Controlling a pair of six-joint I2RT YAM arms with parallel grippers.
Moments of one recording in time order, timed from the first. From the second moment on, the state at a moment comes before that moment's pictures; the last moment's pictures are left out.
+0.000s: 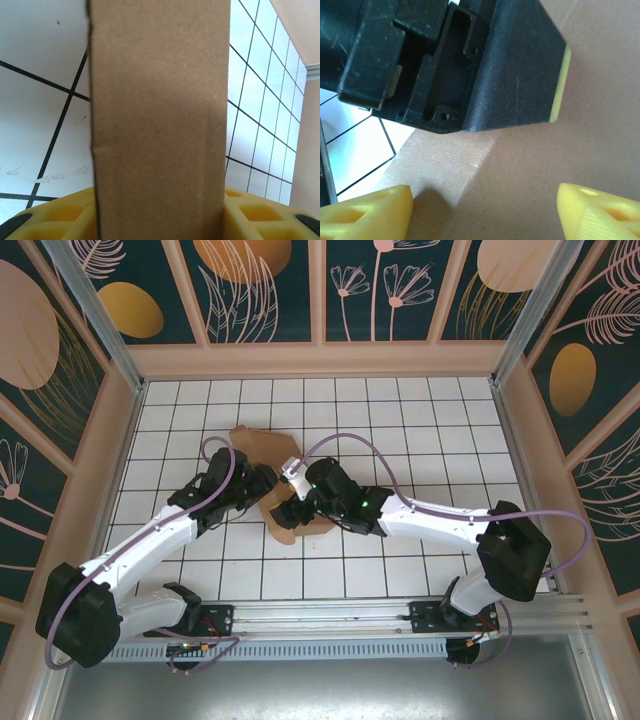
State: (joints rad) left arm -0.53 1.16 0.74 -0.31 0.07 -1.09; right arm 1.04 1.52 0.99 -0.04 -0.10 0.15
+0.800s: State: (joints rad) left arm -0.54 1.20 0.80 -0.40 0.02 -1.14; right arm 0.97 1.60 1.04 -0.10 -0.20 0.17
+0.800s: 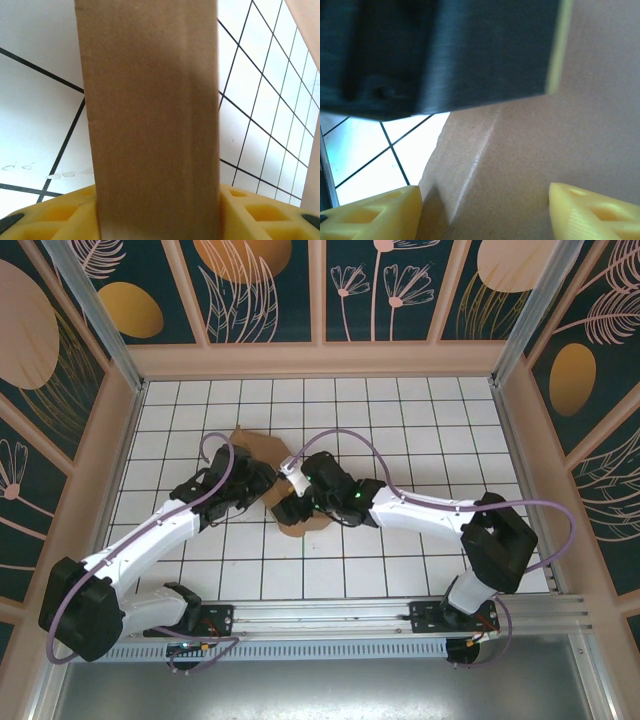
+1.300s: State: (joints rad) left arm -0.55 1.33 0.96 -0.40 0.04 -1.13; right arm 0.75 1.61 1.04 -0.09 -0.47 0.23
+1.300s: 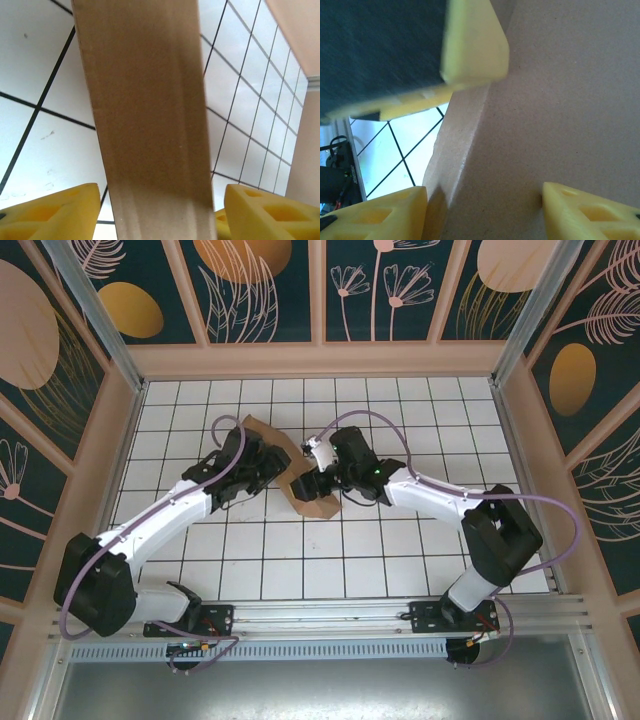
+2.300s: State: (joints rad) left arm -0.43 1.61 1.20 -0.18 0.22 -0.74; right arm 0.56 1.62 1.01 -0.04 -0.72 0.25
